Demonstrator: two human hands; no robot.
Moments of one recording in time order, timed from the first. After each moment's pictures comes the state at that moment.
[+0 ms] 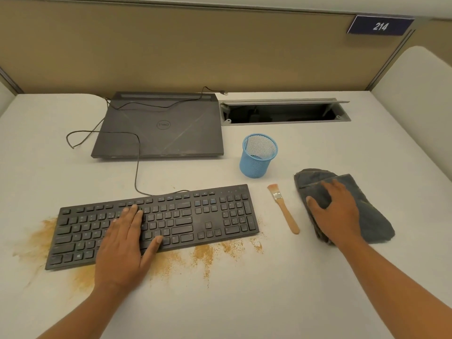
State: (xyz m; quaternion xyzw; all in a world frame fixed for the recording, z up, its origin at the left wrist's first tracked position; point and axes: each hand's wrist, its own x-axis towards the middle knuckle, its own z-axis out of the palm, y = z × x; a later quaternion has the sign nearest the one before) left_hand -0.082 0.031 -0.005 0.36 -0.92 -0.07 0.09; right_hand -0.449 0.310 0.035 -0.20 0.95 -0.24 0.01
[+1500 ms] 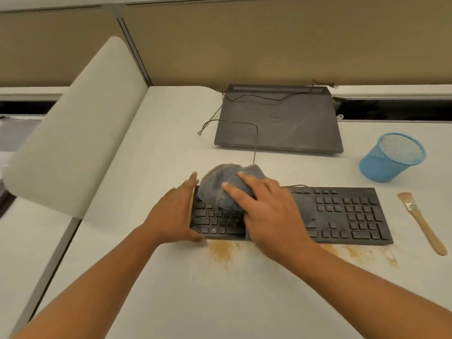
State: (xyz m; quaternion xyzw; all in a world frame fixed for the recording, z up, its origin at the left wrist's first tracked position) left_hand 0.033 -0.109 0.067 0.35 -0.91 -0.22 -0.05; right_hand -0.149 0.061 0.093 -0.63 0.75 -0.20 -0.03
